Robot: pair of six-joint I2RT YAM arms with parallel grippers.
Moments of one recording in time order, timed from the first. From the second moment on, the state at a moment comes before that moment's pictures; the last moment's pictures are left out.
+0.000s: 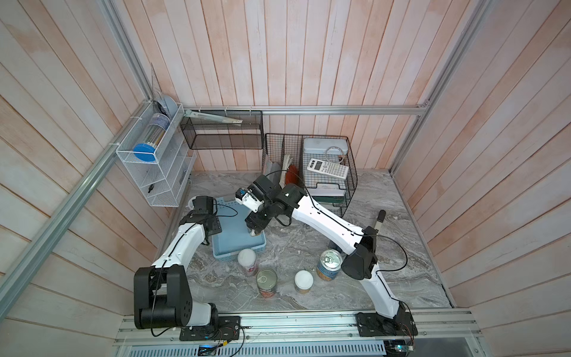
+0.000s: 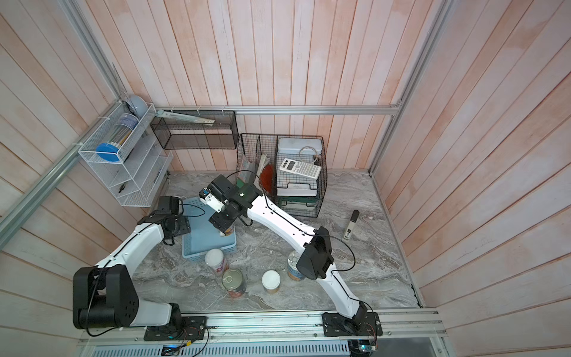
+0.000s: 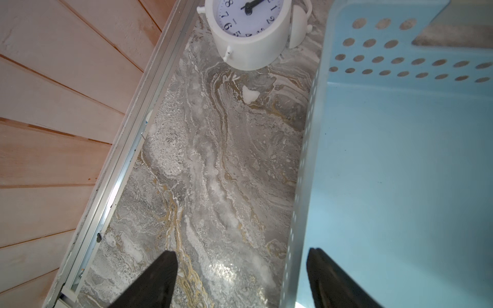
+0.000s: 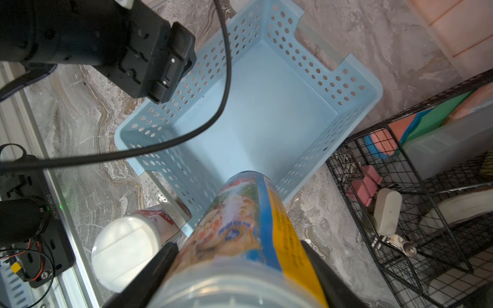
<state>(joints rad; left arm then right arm) 0.05 1.42 0.95 -0.61 -0.31 -0.26 1.02 2.27 2.43 -1.12 -0.09 -0.07</state>
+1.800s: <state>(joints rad) -0.45 0.97 1.17 -0.96 -0.29 -0.61 0.83 1.83 1.97 -0.85 -0.14 0.03</state>
